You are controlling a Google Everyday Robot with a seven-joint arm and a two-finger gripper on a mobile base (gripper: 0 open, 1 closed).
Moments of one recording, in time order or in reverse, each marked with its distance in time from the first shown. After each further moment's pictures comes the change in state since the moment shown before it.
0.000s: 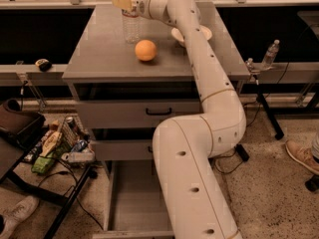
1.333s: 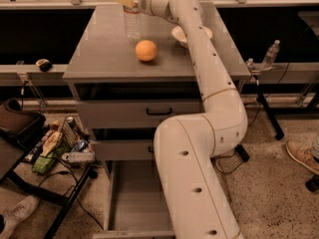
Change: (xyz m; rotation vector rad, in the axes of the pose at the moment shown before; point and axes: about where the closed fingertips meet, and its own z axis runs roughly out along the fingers) arm -0.017 0.000 -0.007 0.003 -0.026 -0.036
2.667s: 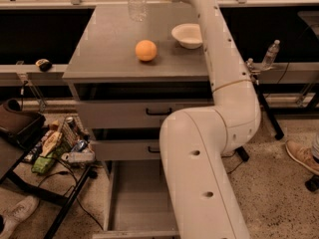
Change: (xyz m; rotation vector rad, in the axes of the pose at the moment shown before) arm -0.078 0.016 -0.041 -0.031 -0.031 -0.118
